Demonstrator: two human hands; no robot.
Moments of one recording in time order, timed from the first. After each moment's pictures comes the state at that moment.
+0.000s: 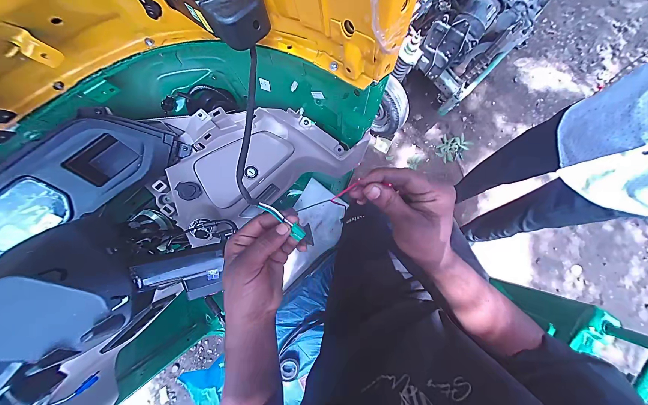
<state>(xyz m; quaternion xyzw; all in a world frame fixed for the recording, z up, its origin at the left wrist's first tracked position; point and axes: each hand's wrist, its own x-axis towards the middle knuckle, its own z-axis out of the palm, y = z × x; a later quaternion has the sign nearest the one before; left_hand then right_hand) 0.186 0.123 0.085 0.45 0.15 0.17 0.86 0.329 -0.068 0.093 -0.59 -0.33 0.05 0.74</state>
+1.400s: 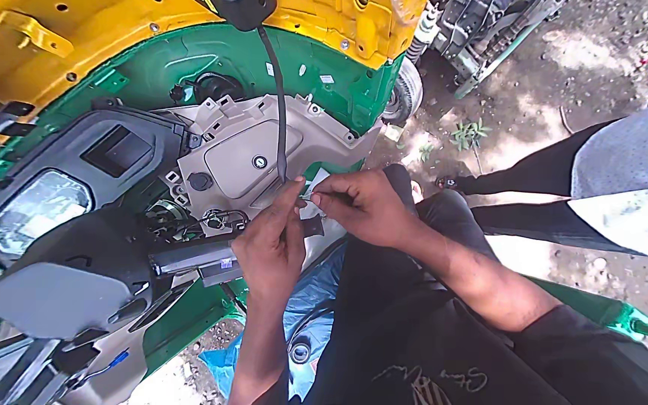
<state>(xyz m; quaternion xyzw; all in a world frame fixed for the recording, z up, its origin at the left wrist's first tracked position) 0.189 0.129 0.075 0.90 0.10 0.29 0.31 0.326 -0.020 0.085 -0.70 -0.43 0.16 0.55</state>
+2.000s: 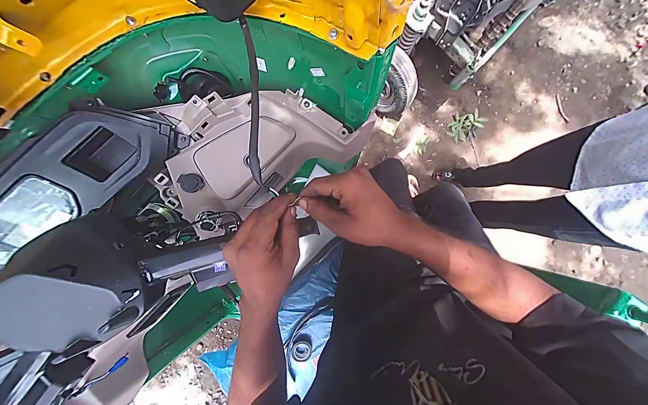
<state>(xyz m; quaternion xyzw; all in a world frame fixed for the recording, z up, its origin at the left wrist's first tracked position) 0.185 0.131 0.068 0.92 0.11 0.29 0.24 0.325 -0.014 0.080 -0.71 -0.46 0.17 0.50</state>
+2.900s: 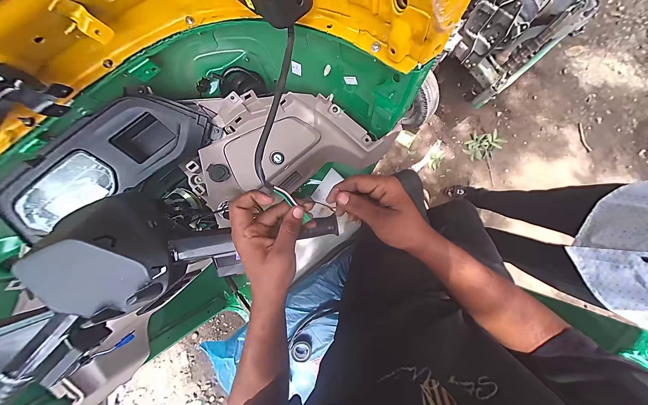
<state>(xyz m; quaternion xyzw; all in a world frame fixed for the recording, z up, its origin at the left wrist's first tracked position) 0.179 0.138 0.067 0.64 0.14 0.32 0.68 0.321 -0.018 0.067 -0.57 -0.36 0.29 0.68</state>
